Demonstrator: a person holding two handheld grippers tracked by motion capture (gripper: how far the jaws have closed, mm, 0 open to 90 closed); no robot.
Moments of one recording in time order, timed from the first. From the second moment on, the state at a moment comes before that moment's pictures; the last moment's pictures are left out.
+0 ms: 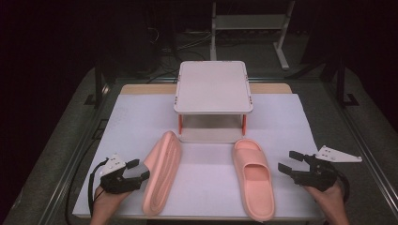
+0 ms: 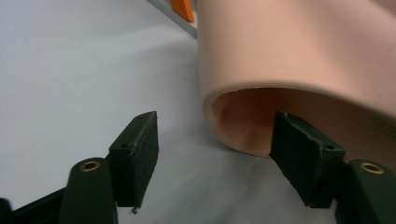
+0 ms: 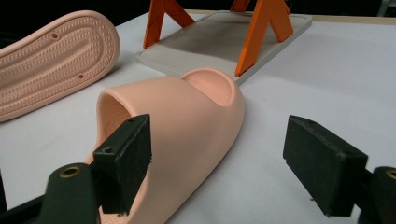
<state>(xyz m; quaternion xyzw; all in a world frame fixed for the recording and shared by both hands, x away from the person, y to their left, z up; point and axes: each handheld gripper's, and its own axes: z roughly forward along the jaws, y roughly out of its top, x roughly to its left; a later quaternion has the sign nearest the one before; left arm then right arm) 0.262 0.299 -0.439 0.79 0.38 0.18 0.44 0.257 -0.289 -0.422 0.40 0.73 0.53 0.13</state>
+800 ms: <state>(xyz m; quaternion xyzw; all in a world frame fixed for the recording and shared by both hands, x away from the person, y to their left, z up) 0.276 0.282 -0.440 0.77 0.40 0.17 0.46 0.256 -0.287 -0.423 0.40 0.74 0.53 0.12</state>
